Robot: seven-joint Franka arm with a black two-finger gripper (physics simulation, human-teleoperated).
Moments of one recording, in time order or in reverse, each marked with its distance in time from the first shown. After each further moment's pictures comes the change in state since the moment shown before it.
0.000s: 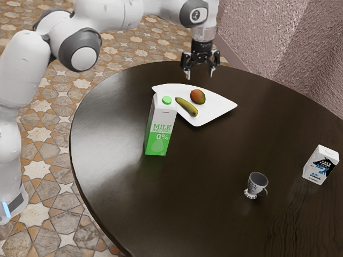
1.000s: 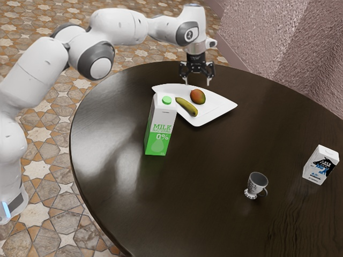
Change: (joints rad) arm 0.180 0.247 -0.084 0.119 -0.062 0.230 0.699
